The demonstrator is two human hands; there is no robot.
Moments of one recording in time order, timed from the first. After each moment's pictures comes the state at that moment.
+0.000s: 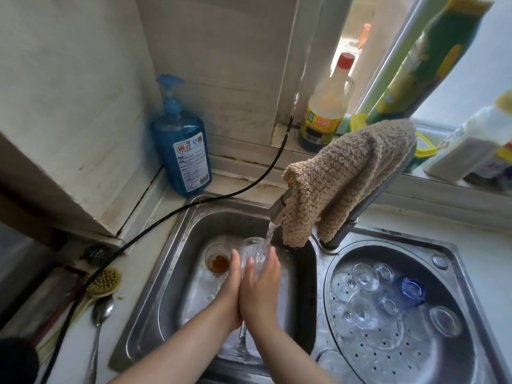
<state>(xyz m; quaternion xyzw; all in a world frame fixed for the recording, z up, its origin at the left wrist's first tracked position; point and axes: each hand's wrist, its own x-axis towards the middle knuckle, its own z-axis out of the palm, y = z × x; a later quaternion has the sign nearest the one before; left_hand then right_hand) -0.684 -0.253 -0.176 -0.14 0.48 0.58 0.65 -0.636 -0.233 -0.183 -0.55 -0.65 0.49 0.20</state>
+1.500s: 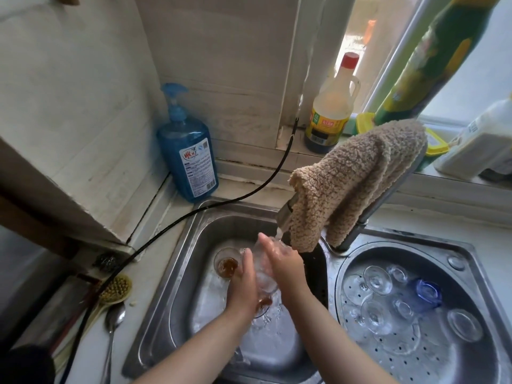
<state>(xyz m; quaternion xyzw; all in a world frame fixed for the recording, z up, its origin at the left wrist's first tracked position) -0.686 -0.246 -0.181 0.02 0.68 0.55 0.50 -0.641 -0.168 -0.164 -0.49 -0.52 0.67 0.18</state>
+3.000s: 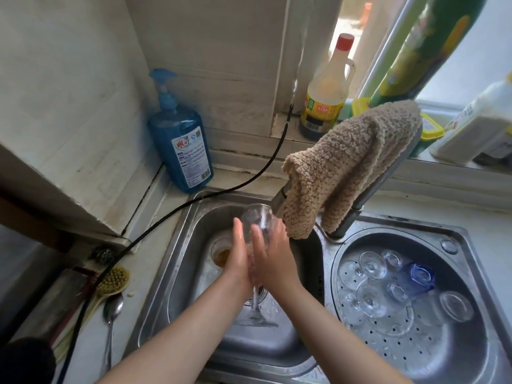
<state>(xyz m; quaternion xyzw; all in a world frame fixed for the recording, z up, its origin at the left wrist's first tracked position) -0.701 -0.226 -0.148 -0.15 0.51 0.60 0.59 -0.634 -0.193 -0.137 -0.40 -0.78 0.47 0.14</state>
